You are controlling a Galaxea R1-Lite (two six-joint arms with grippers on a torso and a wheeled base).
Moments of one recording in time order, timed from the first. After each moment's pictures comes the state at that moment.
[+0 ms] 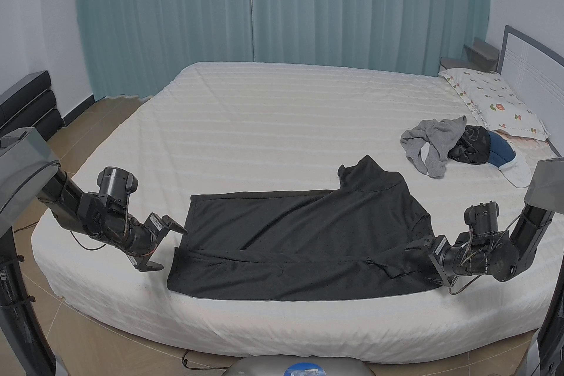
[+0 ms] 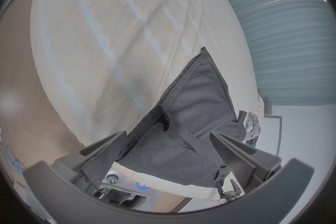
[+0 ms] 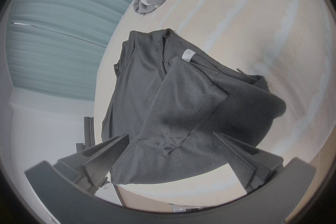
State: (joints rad) left arm -0.04 2.11 -0.95 -0.14 -0.35 -0.94; right arm 0.08 2.15 -0.51 -0.84 0.28 0.94
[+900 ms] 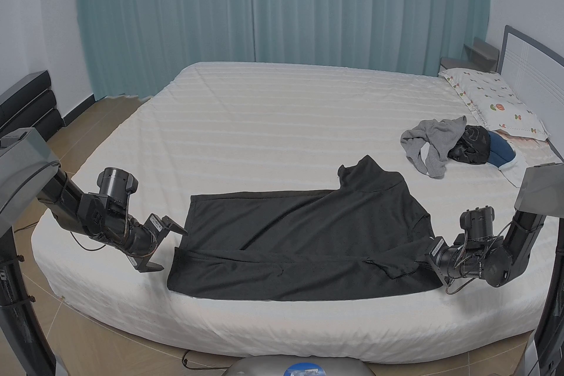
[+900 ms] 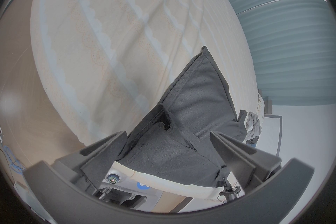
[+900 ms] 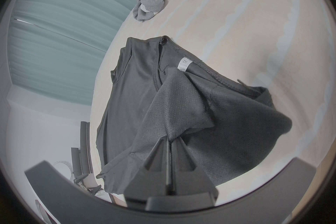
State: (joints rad) left arm -0.04 2.11 -0.94 -0.14 -0.35 -0.93; right arm 0.09 2.21 -0.50 -0.96 0.20 0.94
